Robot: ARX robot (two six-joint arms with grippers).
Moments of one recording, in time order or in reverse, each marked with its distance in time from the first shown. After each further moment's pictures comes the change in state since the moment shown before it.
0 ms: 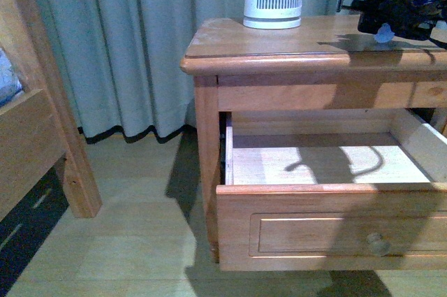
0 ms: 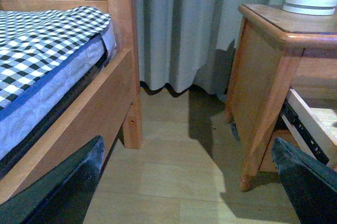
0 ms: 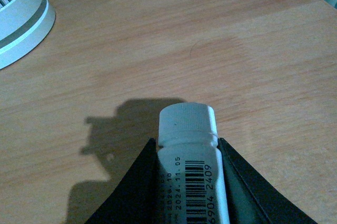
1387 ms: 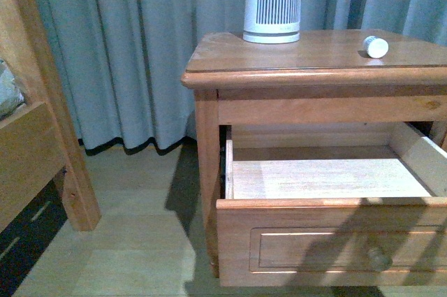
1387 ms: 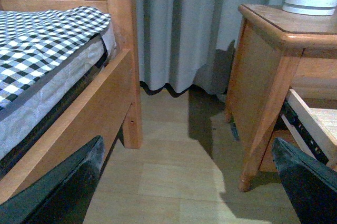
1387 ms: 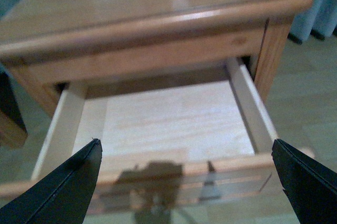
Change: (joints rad) left arm 0.000 0.000 0.000 0.000 0.000 0.000; right arm 0.195 -1.273 -1.403 0.211 0.050 -0.003
